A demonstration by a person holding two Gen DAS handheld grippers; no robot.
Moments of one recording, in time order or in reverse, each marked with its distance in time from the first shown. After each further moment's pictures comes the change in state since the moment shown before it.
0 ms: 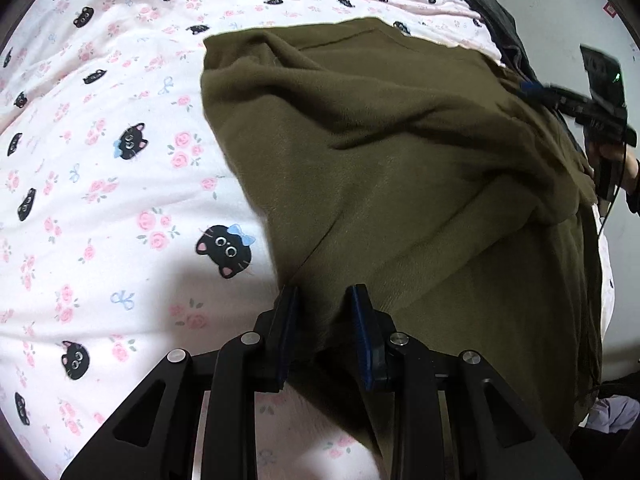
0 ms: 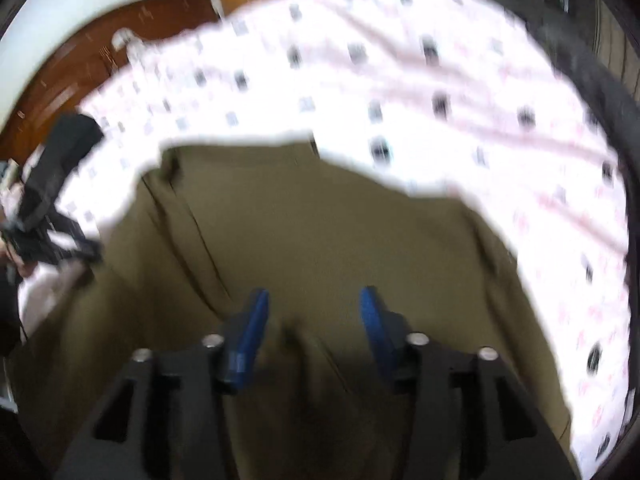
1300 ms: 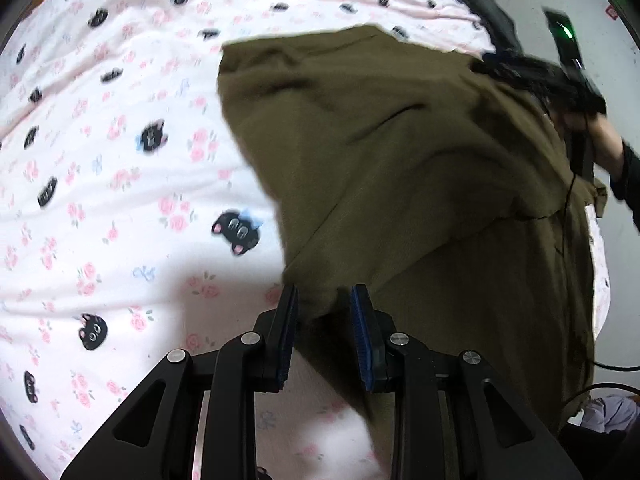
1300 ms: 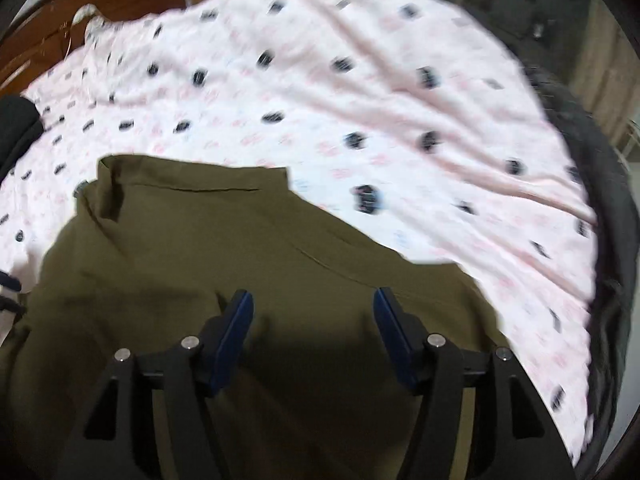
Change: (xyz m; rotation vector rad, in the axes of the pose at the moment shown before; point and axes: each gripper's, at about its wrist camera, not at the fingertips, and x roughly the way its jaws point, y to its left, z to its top) left arm -0.033 -0.022 -0.007 0.007 -0.014 -0.005; right arm 0.026 0.026 0.006 0.009 0.017 -0.288
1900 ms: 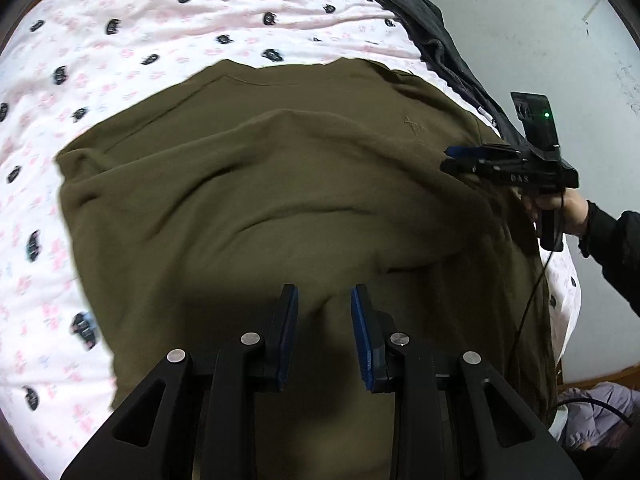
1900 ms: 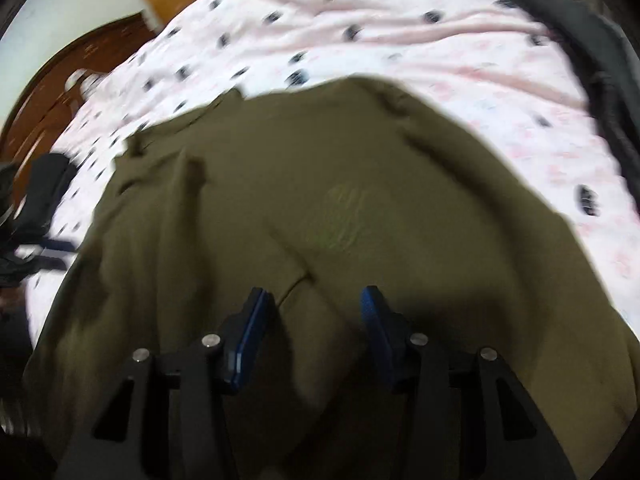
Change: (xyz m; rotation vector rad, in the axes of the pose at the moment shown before) left arm 0.037 -0.139 0.042 0.117 -0.007 -0.105; right arm -0.009 -0.094 -0.116 0.180 0.148 0.297
